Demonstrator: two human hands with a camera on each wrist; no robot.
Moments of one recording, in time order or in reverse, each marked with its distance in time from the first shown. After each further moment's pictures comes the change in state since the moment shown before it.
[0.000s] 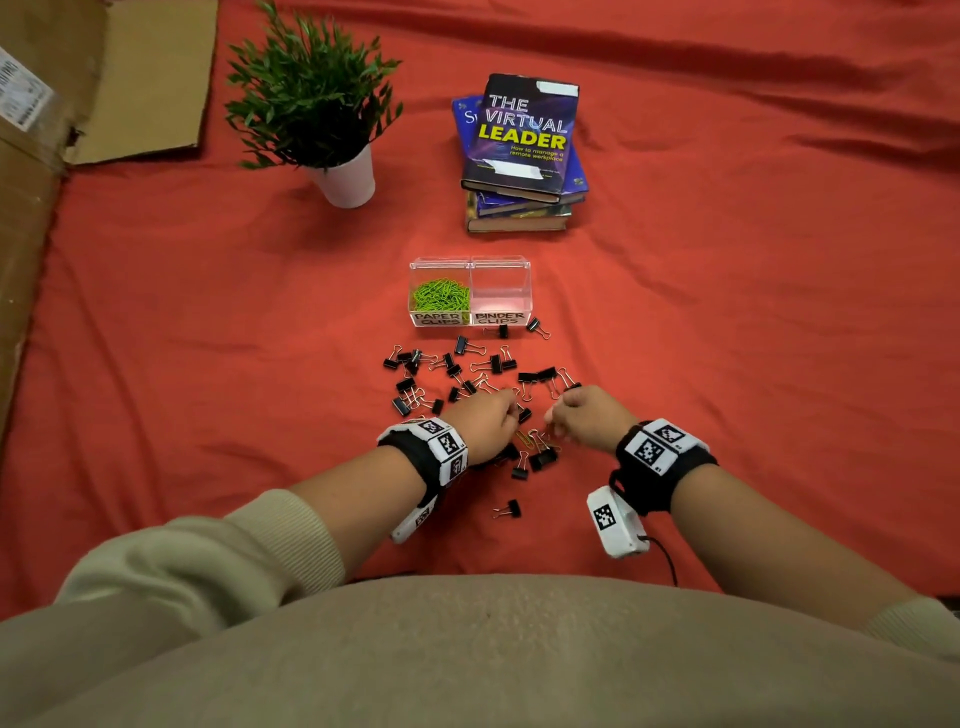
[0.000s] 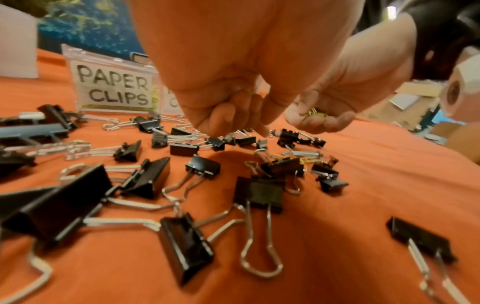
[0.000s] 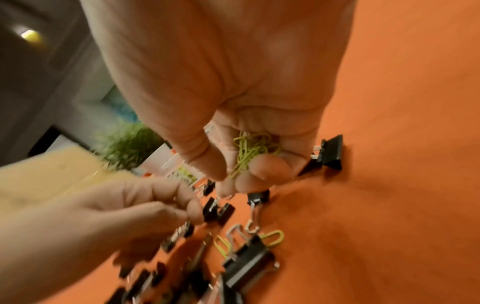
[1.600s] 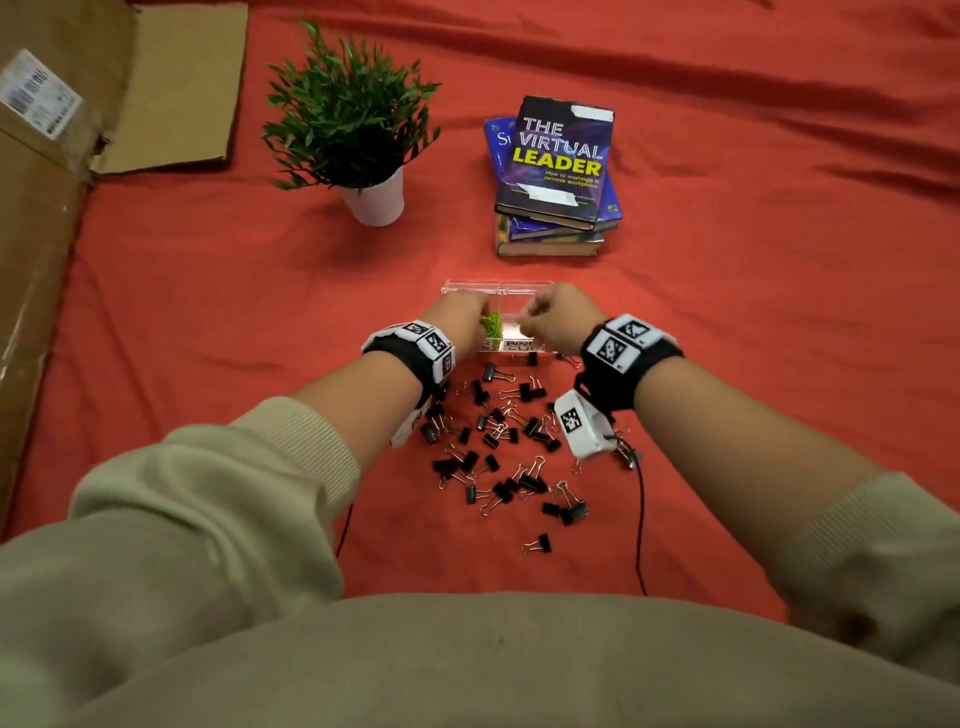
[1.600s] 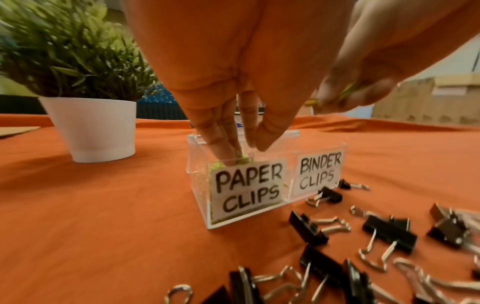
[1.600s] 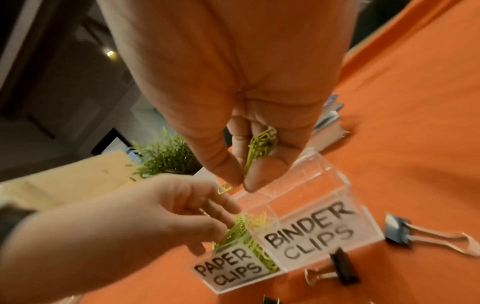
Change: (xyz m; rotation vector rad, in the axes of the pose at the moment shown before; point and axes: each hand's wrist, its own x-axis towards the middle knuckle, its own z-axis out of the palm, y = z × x) left_hand 0.073 -0.056 -0.126 0.093 0.205 -0.085; right_hand 0.063 -0.144 -0.031 -0.144 0.168 -0.189
